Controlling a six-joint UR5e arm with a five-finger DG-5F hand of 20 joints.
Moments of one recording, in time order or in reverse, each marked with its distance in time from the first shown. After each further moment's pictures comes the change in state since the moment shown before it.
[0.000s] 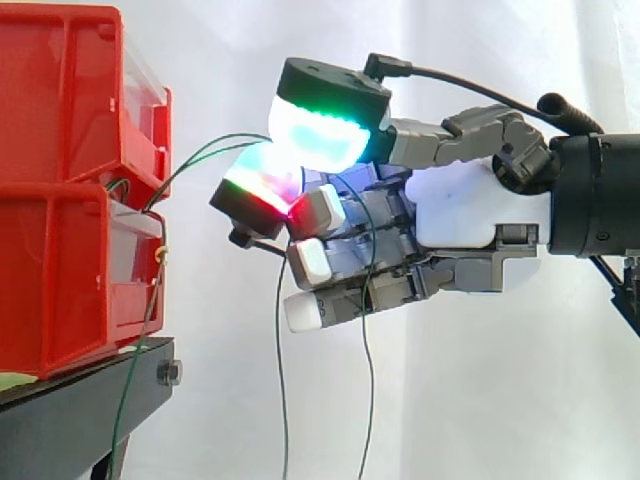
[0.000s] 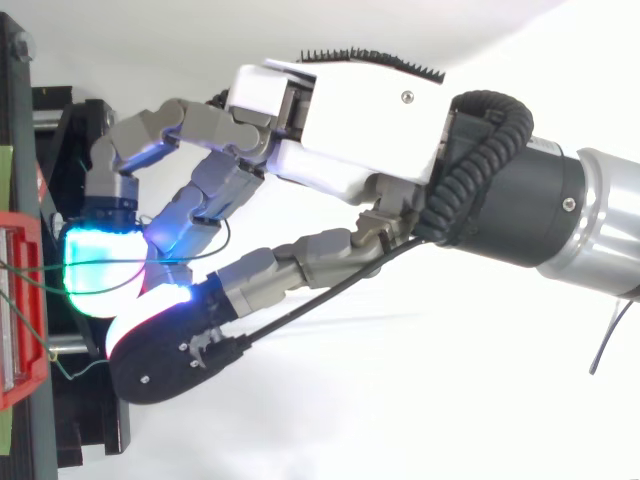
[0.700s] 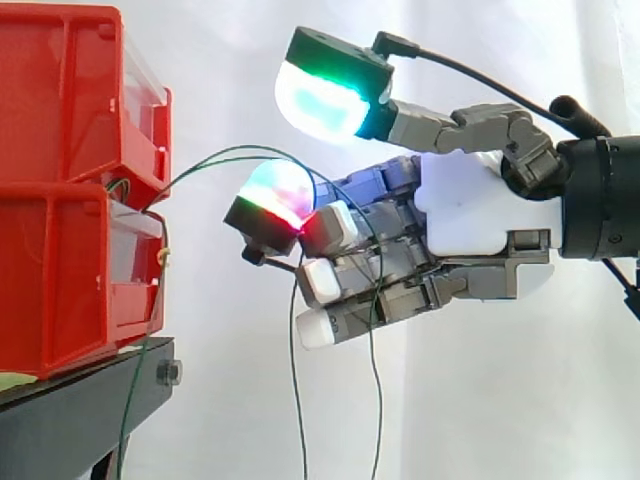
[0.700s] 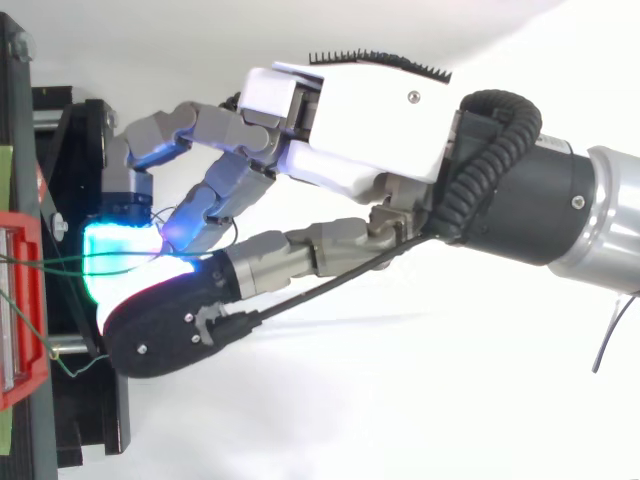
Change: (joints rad) arm 0.000 0.007 0.000 -0.053 -0.002 0.011
